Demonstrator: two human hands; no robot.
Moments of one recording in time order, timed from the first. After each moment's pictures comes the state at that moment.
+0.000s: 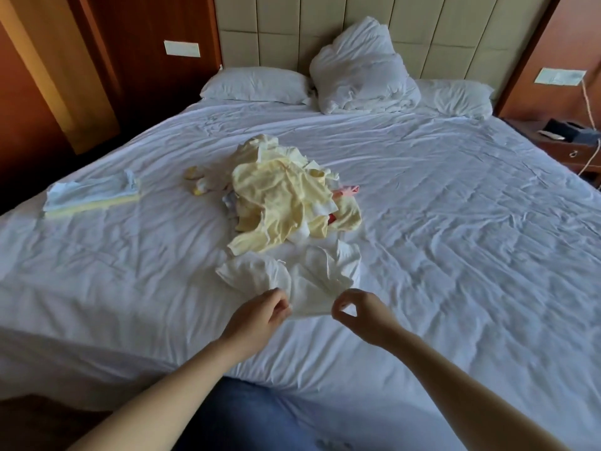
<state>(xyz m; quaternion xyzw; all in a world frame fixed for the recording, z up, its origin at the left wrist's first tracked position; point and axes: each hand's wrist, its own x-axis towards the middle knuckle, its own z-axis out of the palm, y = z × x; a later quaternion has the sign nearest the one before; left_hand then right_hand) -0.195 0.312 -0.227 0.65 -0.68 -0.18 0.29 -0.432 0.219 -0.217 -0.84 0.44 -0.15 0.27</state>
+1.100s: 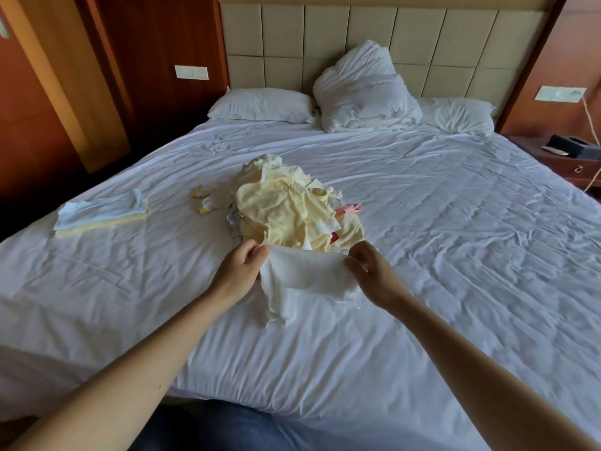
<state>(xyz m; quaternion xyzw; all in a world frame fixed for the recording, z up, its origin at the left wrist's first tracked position) -0.157 0.259 -0.140 0.66 -0.52 -0.25 0.48 -0.414 0.175 -0.142 -0.78 0.44 -0.33 0.29</state>
